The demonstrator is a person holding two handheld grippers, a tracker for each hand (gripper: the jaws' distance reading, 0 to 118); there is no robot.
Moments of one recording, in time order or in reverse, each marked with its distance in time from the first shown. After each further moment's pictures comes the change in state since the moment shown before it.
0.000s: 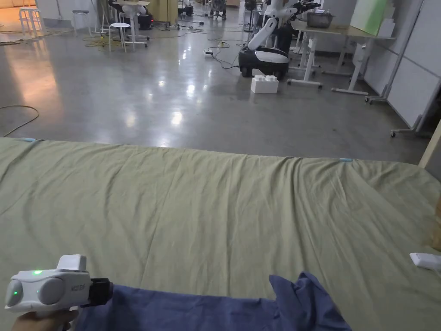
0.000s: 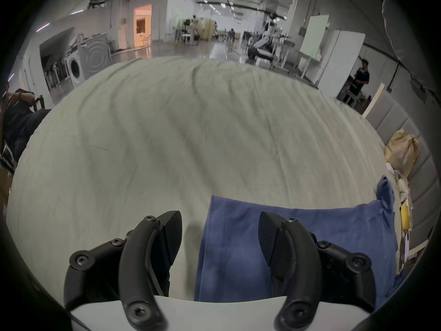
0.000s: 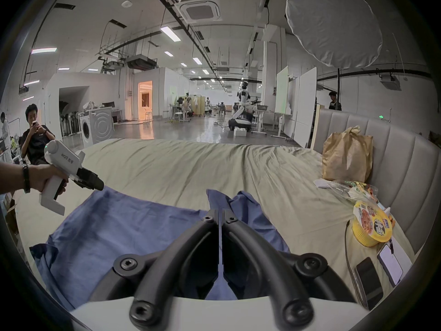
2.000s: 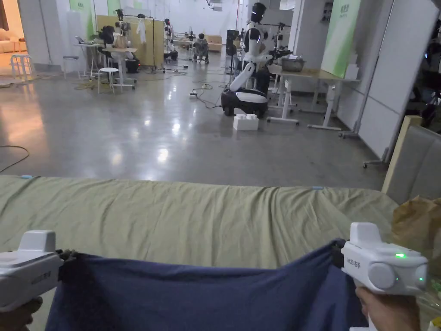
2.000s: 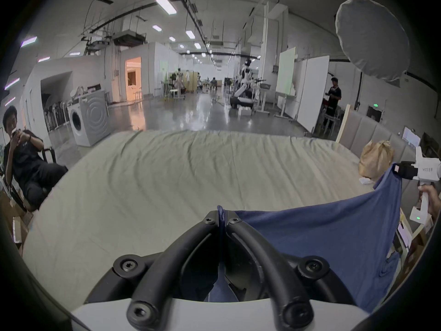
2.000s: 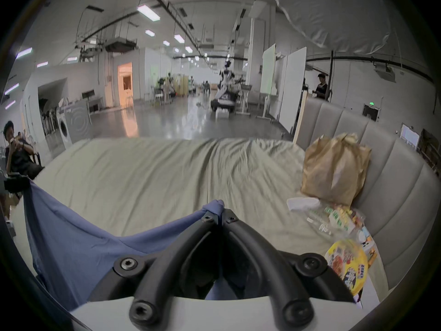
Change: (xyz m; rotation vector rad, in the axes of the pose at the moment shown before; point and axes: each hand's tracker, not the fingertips) left arm 0.018 0.007 0.225 0.425 -0.028 -0.118; right arm 0.137 0.150 -0.091 -0.104 -0.088 -0.056
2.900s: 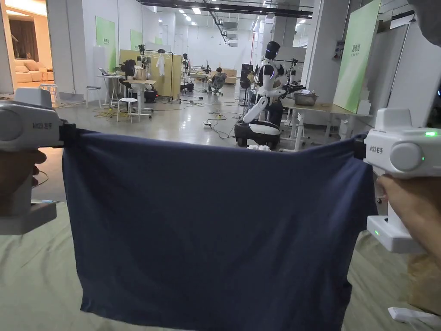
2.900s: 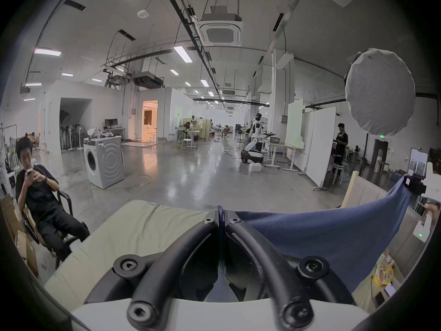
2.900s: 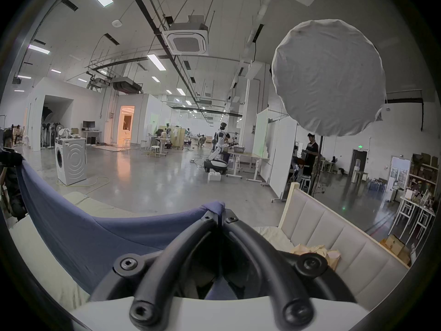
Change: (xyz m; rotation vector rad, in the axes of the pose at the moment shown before) left arm -0.031 0.245 0.081 0.301 0.101 0.044; right arm -0.025 0.246 0.076 0.365 -0.078 0.112
